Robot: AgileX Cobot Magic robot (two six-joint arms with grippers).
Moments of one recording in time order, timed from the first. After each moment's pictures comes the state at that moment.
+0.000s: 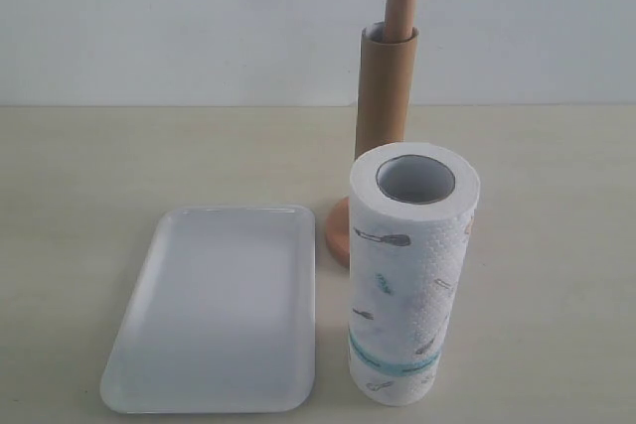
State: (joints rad) left arm -0.02 0.30 -0.38 0.04 -0.18 0.00; right arm 0.06 0.01 0.00 -0.03 0.33 -0.02
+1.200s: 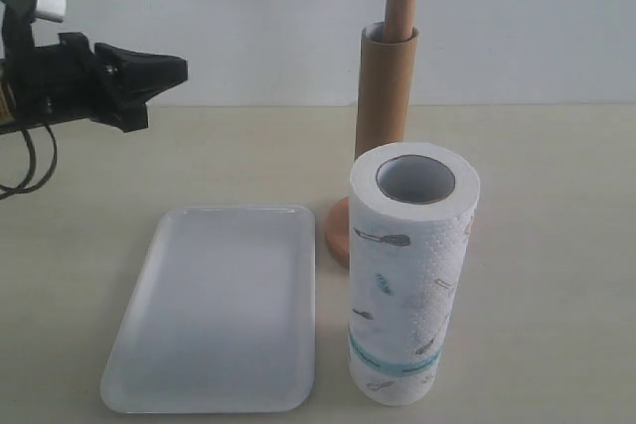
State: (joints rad) left arm -0.02 1.77 -0.94 1.17 -0.95 -0.78; right arm 0.06 0.01 0.00 -0.03 0.33 -0.02
